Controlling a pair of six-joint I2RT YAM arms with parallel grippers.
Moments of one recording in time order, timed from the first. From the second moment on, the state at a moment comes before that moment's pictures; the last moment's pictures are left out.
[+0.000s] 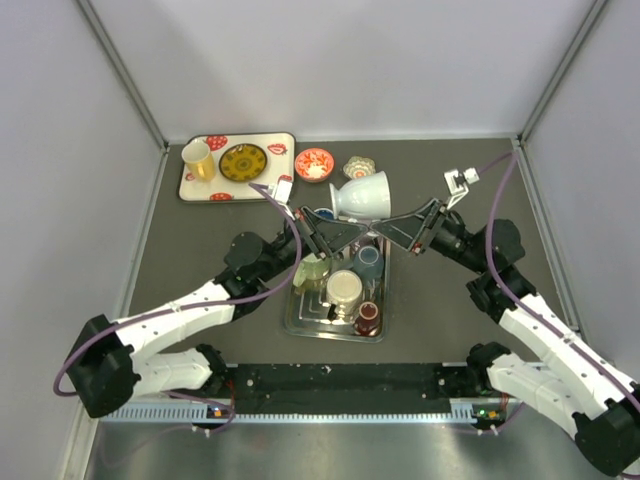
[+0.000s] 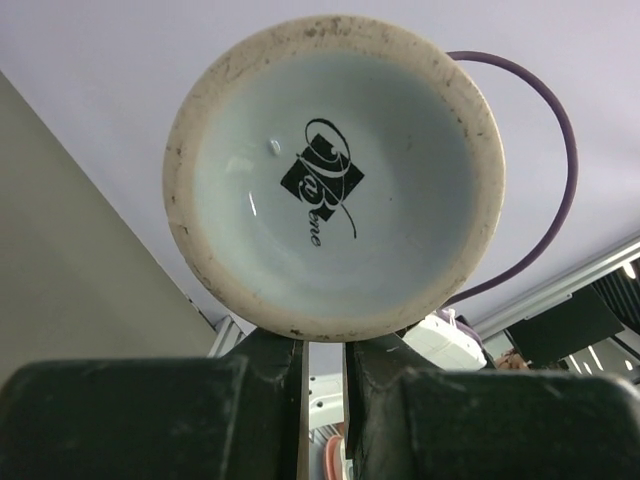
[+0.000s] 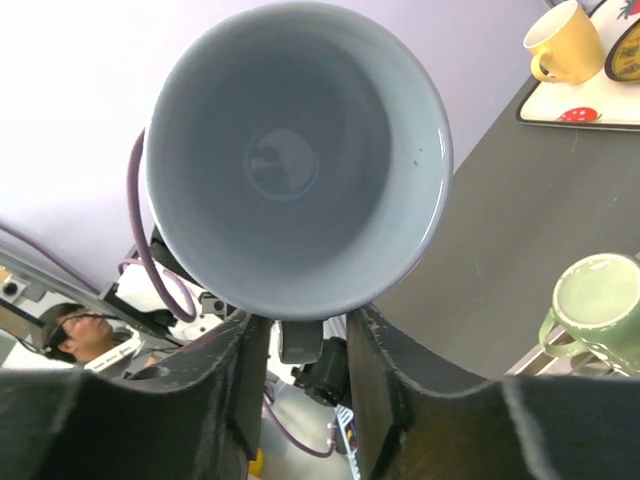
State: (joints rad) left arm -0.85 1.13 0.69 0.79 0.25 -1.15; right arm 0.52 0.83 0.67 0.40 -0.54 1.03
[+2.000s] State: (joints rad) left arm -0.77 0.56 0.56 -0.18 -0.17 -0.88; right arm -0.01 1.70 1.43 -0.62 0.37 0.45
